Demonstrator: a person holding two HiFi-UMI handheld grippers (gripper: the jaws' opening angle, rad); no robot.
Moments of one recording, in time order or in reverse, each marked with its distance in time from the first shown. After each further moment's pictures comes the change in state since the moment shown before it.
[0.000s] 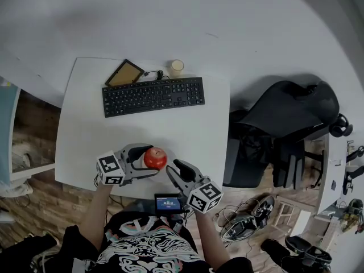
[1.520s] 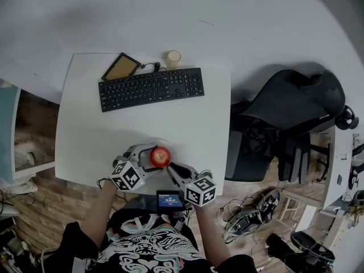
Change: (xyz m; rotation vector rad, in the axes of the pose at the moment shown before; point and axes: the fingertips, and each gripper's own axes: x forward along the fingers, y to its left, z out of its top) left arm 0.036 0.012 -0.089 0.496 0.442 0.198; right arm -0.004 -0.029 -0.077 0.075 0.194 -0.025
